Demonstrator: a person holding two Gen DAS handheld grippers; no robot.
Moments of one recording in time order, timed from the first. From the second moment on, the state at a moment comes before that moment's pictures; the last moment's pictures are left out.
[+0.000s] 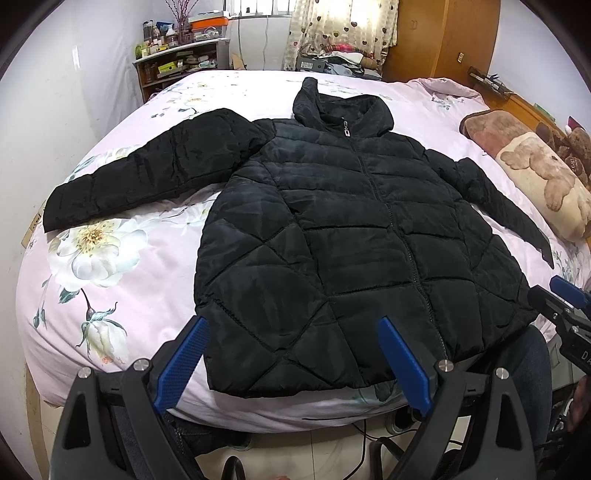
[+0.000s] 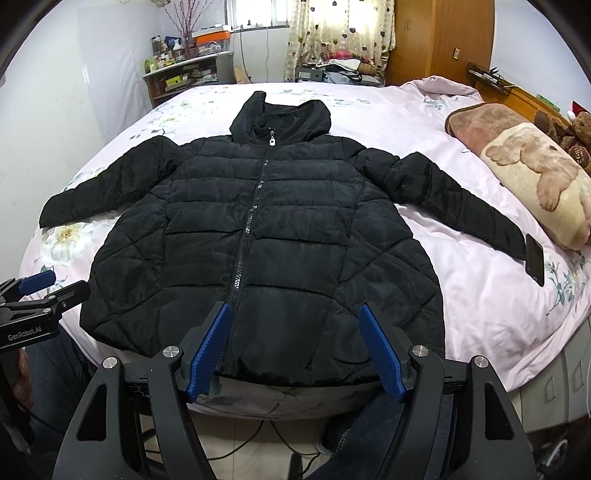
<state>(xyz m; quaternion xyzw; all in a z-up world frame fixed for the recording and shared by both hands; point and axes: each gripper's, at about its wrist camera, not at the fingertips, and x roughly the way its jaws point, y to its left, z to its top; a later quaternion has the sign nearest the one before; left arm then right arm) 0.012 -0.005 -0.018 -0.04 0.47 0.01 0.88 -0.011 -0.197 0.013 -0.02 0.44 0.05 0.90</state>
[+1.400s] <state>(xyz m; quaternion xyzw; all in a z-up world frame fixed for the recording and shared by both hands) 0.166 0.211 -0.091 -0.22 0.44 0.15 0.86 0.187 -0.157 -0.040 -0.05 0.45 0.09 0.89</state>
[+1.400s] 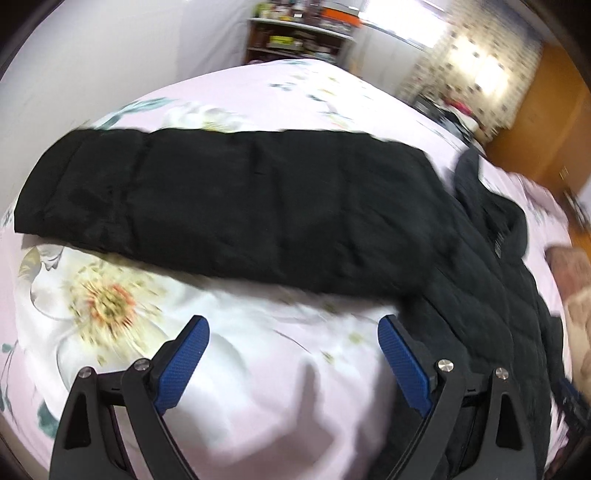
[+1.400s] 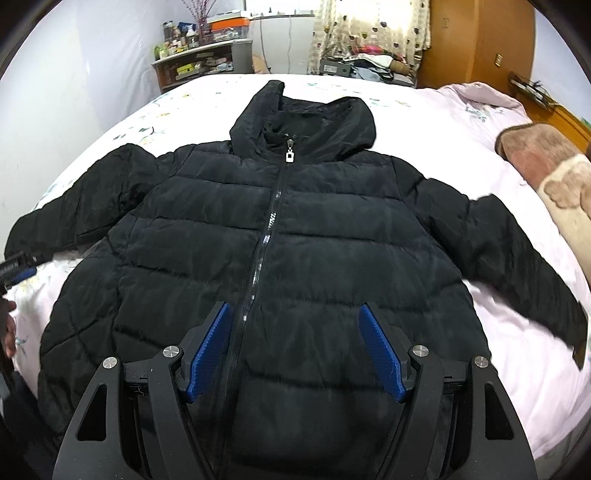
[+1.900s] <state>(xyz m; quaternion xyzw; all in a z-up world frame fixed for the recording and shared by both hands) 0.171 0.294 -0.116 -0.32 0.38 0.25 0.83 0.235 -0.151 -0.062 -0.05 0.46 0.09 0.88</state>
